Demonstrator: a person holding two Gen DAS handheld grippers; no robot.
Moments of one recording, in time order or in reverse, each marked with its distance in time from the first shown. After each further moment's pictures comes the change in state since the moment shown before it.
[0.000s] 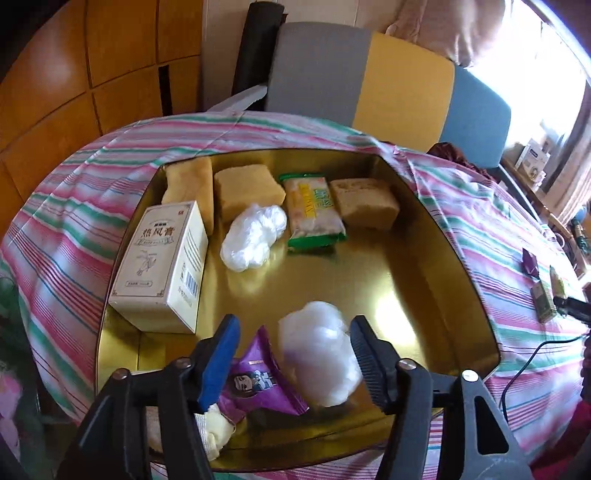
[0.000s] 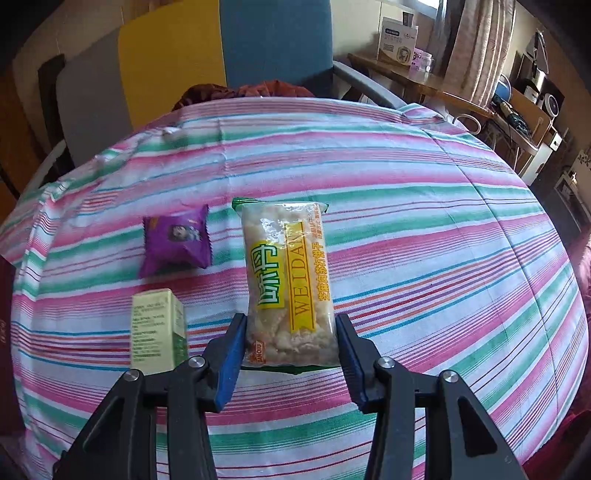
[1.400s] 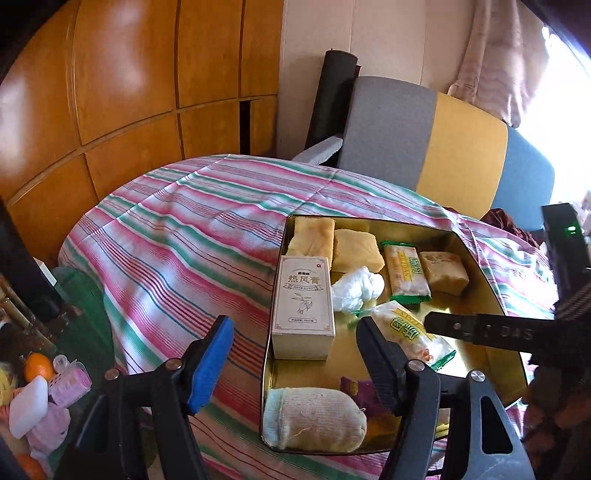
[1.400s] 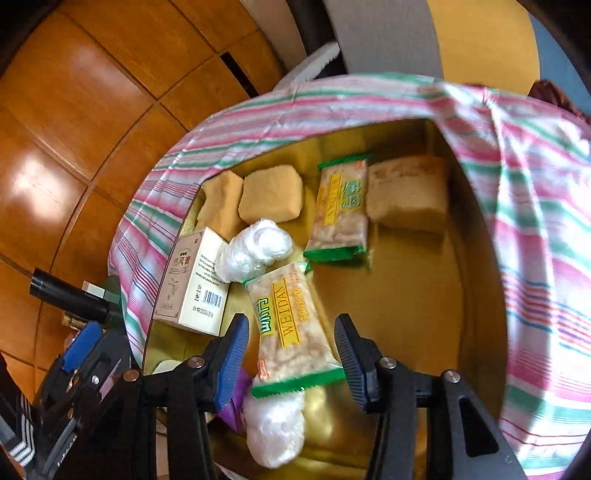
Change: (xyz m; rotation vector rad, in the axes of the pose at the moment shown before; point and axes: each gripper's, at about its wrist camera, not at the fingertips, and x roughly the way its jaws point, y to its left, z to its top) left arm -0.069 0.077 0.000 -0.139 -0.189 0.191; right arm -0.066 0.411 -0.091 -0.427 0.205 0.688
